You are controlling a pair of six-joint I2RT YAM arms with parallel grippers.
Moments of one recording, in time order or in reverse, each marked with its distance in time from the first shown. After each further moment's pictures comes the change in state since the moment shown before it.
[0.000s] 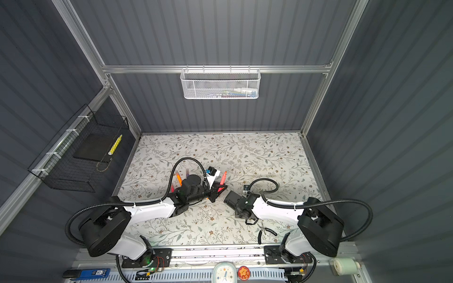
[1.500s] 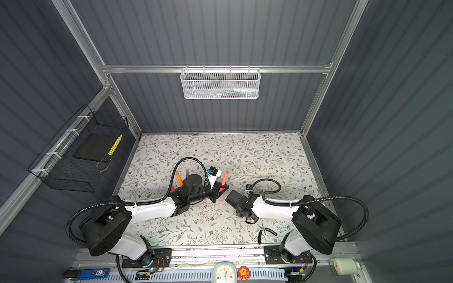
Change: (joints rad) left arm -0.012 0.005 0.016 -0.002 0.019 0.000; right arm -0.042 0.024 -0.045 0.095 0.029 0.024
